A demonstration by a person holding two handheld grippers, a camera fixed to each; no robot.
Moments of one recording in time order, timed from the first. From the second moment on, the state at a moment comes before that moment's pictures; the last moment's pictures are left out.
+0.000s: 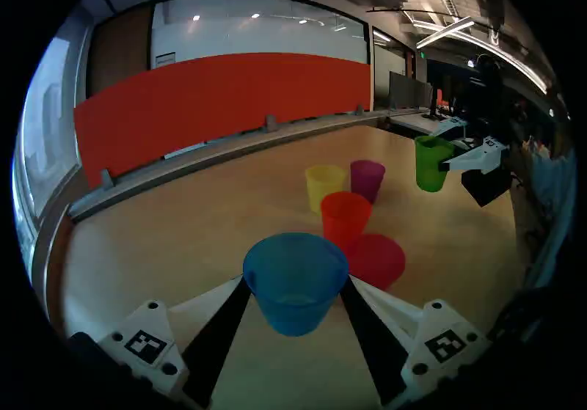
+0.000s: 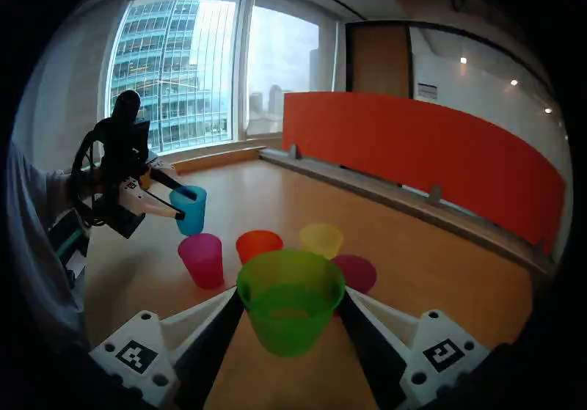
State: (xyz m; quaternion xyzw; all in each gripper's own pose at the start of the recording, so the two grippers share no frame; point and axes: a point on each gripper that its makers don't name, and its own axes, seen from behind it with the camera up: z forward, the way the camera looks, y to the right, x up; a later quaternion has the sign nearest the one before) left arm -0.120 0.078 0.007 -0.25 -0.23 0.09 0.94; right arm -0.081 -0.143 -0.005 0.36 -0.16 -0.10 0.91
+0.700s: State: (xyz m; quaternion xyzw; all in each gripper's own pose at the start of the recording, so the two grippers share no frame) left arm -0.165 0.081 -0.003 -0.27 -0.28 0.11 0.91; right arm -0.108 -0.136 -0.006 0.35 -0.19 -0.11 0.91
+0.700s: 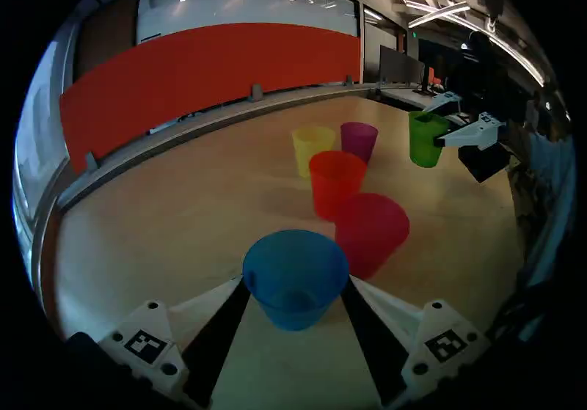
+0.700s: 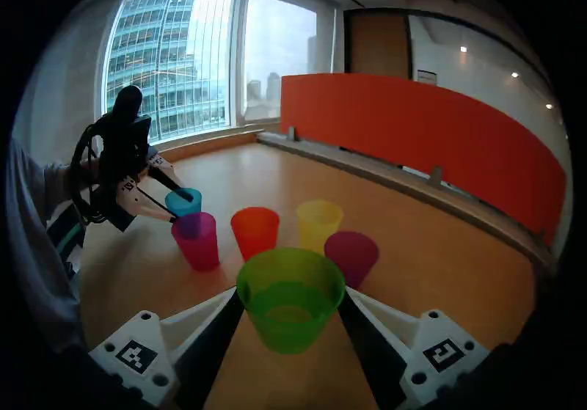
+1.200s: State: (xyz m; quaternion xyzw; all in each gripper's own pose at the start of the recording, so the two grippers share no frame) left arm -0.175 0.077 -0.009 -0.27 -0.29 0.10 0.91; right arm -0.120 -0.134 -0.007 0.35 -0.20 -0.11 0.91
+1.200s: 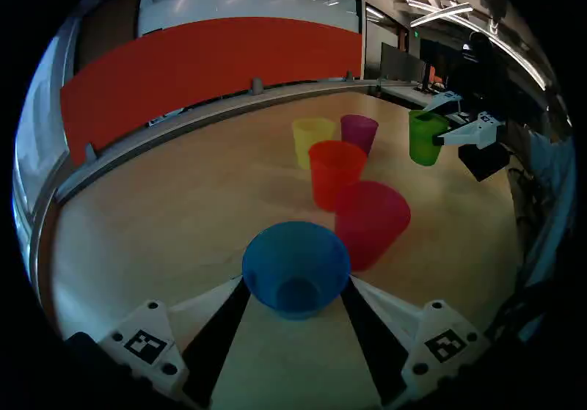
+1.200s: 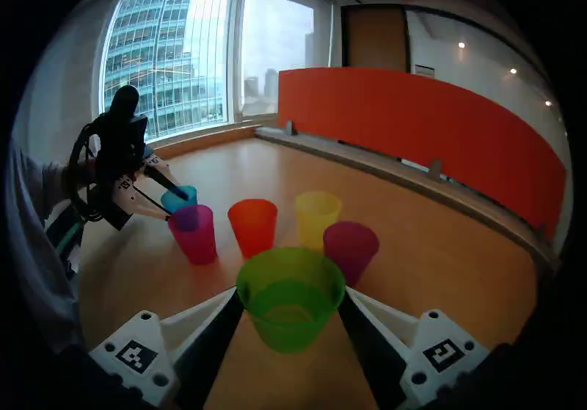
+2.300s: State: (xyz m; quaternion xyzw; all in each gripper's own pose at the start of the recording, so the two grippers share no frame) left arm -0.162 0.058 -0.037 -0.25 -0.29 0.12 0.92; right arm -0.171 -0.133 -0.012 0.34 -0.24 -0.13 0.90
